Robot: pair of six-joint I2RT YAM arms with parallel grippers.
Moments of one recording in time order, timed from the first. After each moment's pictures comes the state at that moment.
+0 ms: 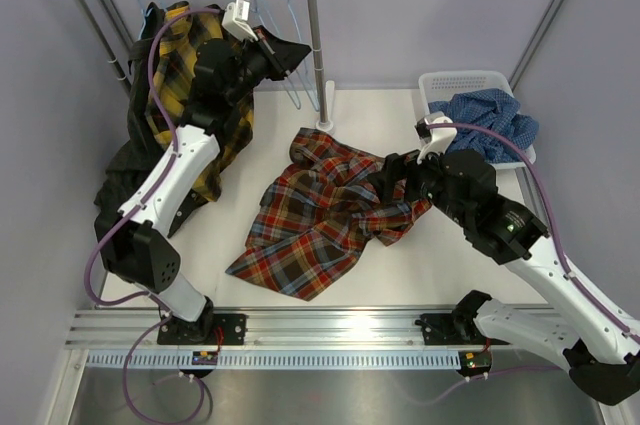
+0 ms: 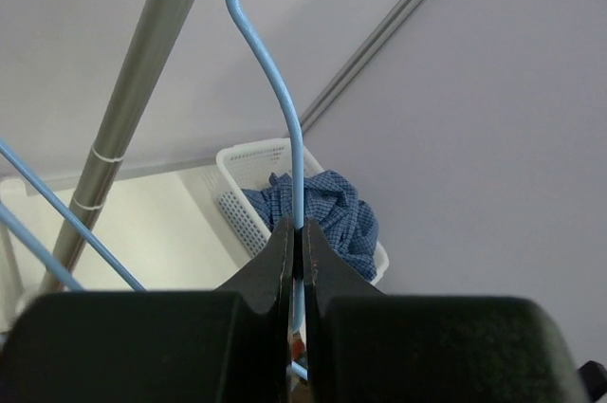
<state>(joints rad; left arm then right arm) -0.36 1.60 1.61 0.13 0.35 -0.69 0.73 0.90 1.11 -0.49 0.15 0.26</state>
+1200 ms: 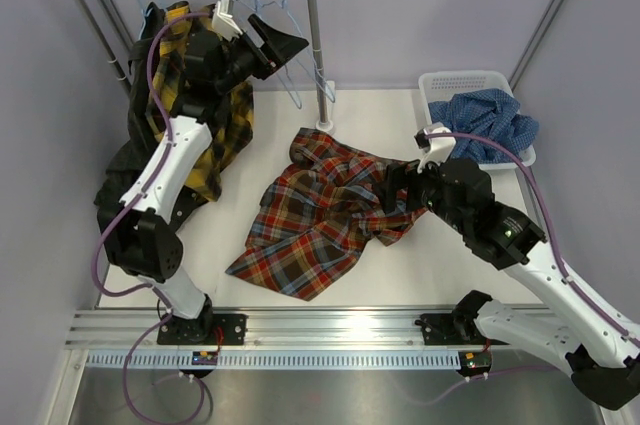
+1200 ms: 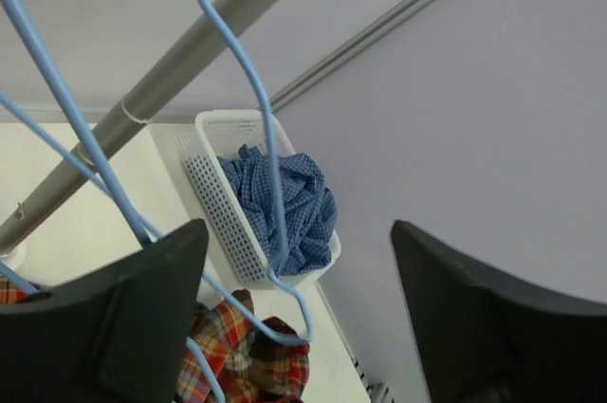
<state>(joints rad) -0.25 1.69 1.67 0.07 0.48 -0.92 0.73 0.86 1.03 -0.52 0.17 0.27</state>
